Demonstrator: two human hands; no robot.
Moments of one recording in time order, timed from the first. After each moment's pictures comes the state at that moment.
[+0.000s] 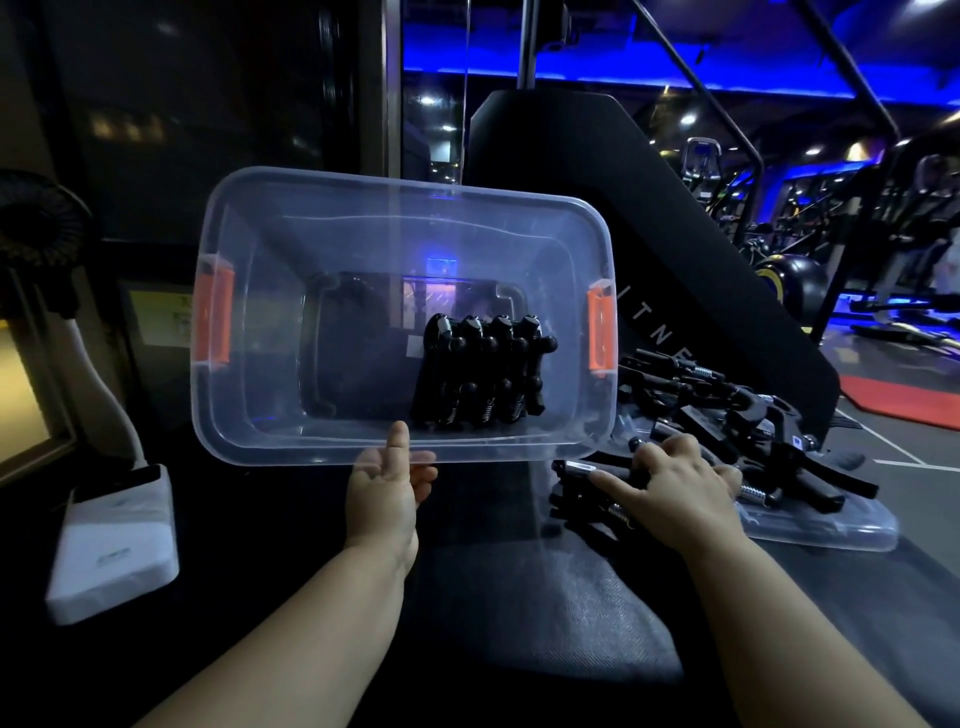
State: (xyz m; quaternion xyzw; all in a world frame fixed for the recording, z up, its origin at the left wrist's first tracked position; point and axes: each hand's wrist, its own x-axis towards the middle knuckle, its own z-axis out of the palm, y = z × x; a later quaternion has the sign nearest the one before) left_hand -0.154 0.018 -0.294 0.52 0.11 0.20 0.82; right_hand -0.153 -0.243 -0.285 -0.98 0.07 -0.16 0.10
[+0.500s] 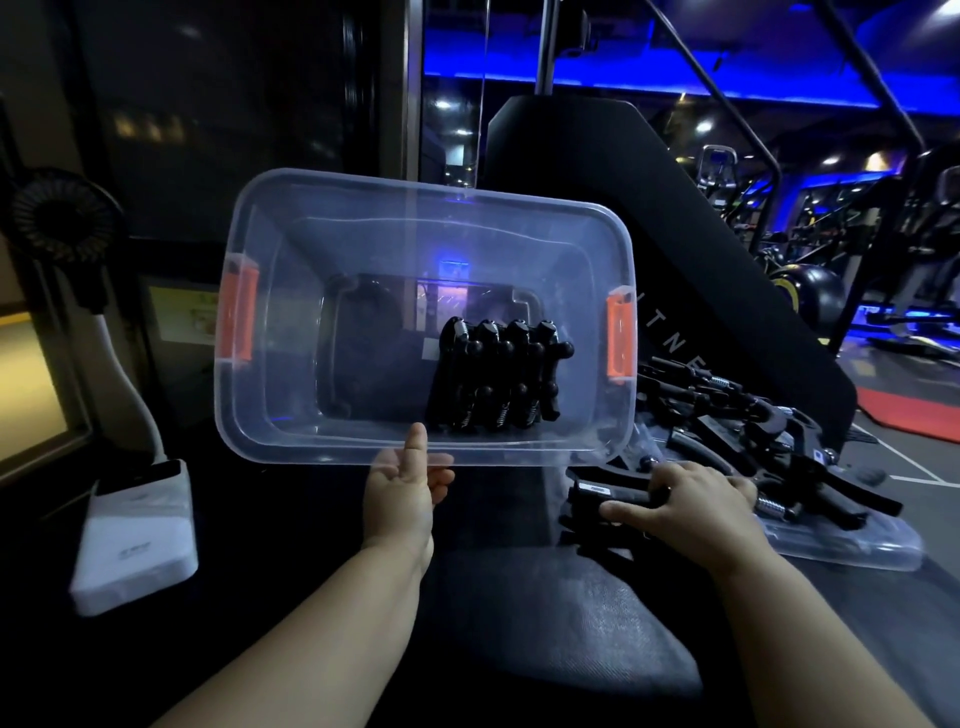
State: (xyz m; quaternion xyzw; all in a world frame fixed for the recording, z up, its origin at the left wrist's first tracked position) left_hand -0.155 0.020 -0.294 0.52 0.10 0.19 0.82; right_hand -0.158 -0.243 -0.277 -0.99 0.05 -0.14 0.07
